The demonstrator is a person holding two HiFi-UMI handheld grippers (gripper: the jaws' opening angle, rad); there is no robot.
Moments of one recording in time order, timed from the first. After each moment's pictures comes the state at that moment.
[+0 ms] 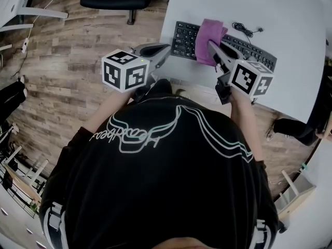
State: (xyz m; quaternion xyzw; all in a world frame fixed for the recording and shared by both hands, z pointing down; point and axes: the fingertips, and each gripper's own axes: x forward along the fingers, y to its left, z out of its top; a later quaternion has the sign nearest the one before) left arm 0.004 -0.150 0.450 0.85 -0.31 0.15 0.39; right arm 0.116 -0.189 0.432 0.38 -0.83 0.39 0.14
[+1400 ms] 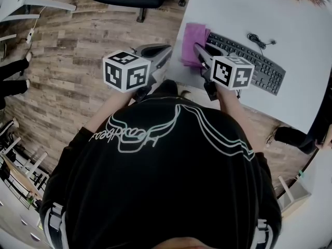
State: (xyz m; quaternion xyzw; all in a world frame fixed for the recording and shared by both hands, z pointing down) left arm -0.043 -0.160 0.460 0.84 -0.34 0.15 0.40; right arm 0.033 -0.193 0.495 0.33 -0.83 0.40 0.21
